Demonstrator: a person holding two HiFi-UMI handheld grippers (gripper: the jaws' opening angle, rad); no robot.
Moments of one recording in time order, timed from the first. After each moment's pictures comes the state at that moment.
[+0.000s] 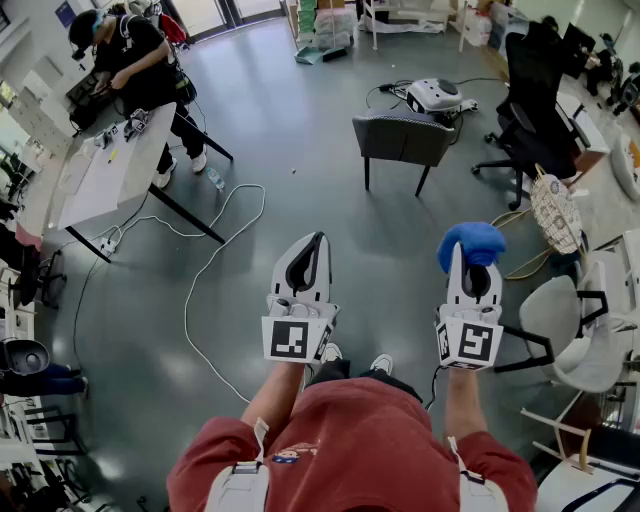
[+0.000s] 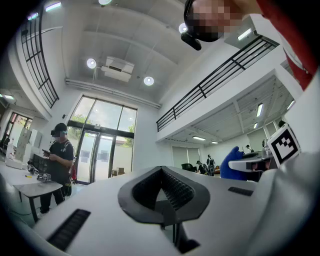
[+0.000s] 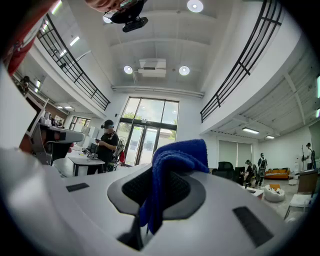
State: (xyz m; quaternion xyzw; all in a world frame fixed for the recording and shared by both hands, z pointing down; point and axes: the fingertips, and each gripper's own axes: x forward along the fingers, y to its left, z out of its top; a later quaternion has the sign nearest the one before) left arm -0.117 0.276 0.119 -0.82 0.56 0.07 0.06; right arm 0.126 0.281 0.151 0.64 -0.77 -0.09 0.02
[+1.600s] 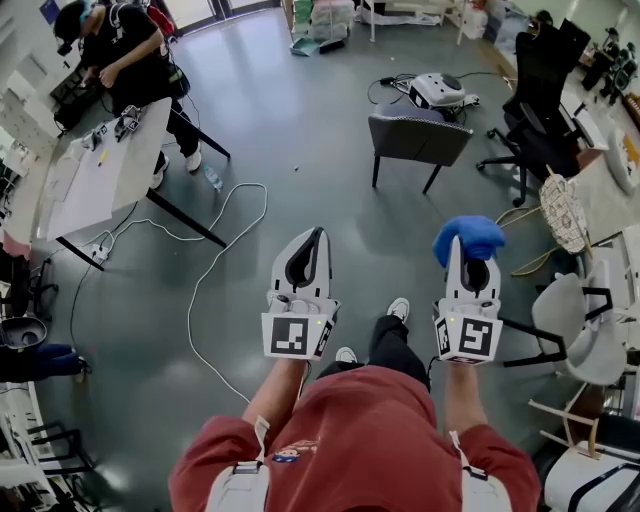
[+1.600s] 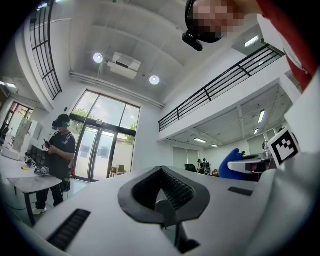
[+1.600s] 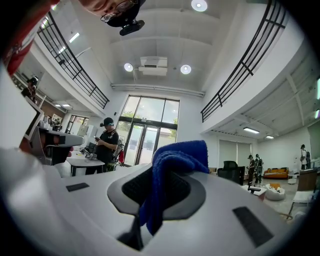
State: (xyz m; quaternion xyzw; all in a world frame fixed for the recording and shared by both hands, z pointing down) left arm -0.242 0.210 0.148 -0.83 0.55 0.09 0.04; right arm -0.001 0.223 0.172 0.65 -0.76 -0.09 0.02
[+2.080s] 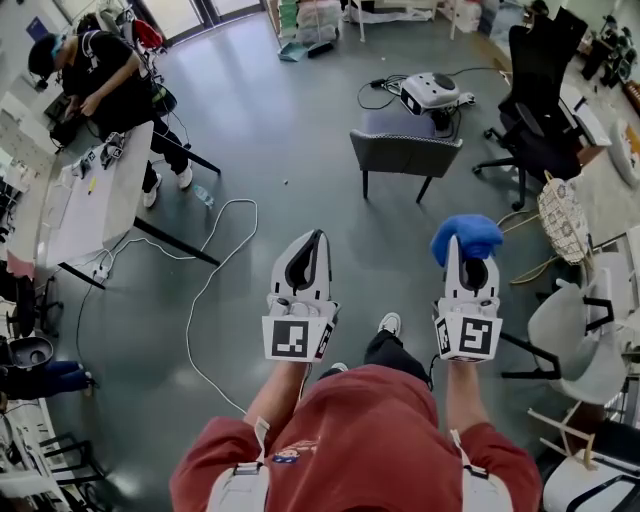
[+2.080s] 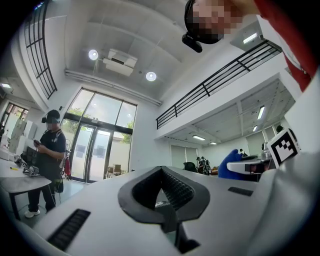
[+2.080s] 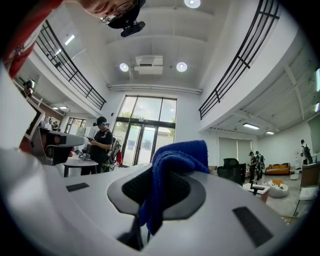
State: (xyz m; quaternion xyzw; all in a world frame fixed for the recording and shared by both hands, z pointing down) left arm -0.154 0.104 0.149 -0.84 0.54 0.08 0.04; right arm 0.085 0.119 0.183 0.65 -0.76 -0.07 -0.01
